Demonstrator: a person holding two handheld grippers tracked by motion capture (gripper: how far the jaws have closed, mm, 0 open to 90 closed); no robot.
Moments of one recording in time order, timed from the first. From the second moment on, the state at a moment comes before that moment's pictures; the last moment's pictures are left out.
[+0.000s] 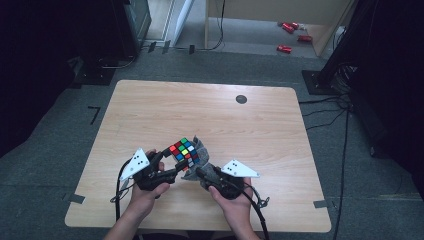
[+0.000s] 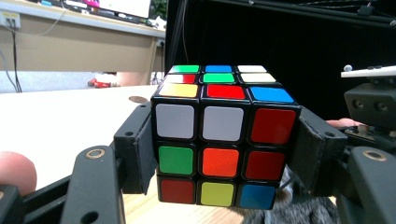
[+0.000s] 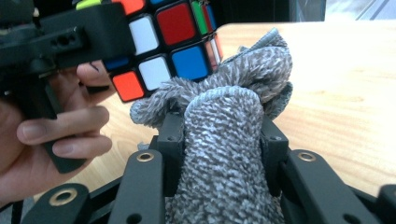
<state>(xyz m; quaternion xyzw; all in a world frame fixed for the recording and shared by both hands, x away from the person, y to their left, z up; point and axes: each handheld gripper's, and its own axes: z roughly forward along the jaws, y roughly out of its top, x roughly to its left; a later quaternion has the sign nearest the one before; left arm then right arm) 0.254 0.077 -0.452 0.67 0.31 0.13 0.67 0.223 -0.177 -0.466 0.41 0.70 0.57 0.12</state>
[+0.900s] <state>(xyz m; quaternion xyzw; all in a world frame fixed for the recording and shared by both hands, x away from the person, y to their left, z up) 0.257 0.077 -0.457 0.67 0.32 0.12 0.66 0.225 -0.187 -0.460 0.42 0.70 0.57 0.12</state>
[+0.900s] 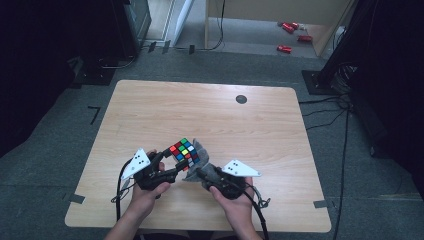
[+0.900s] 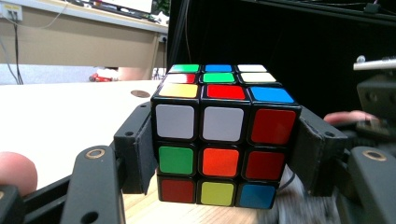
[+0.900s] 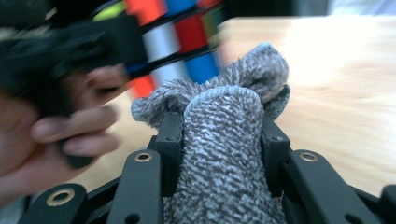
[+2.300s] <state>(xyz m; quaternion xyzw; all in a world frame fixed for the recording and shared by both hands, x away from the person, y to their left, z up) 0.261 0.089 -0.456 0.66 0.34 0.14 0.65 0.260 -0.241 -0.492 0.48 0.73 0.44 0.22</state>
